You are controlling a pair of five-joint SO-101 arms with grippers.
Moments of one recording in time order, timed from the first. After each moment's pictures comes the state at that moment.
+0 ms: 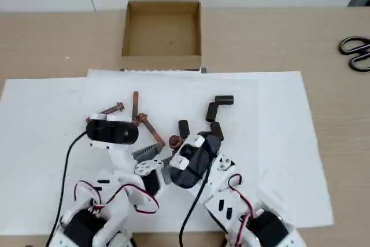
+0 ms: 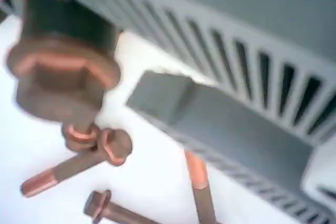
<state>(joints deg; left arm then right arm) 32.5 -99.7 80.0 62.7 37.1 -44.1 -103.1 81.5 52.5 9.6</state>
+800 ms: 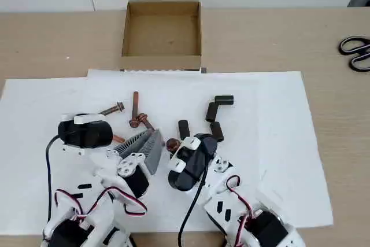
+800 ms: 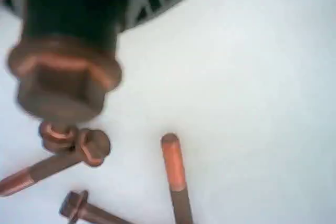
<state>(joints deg) 26.1 -100.2 68.8 62.7 36.9 -44.7 -103.1 81.1 53.9 9.7</state>
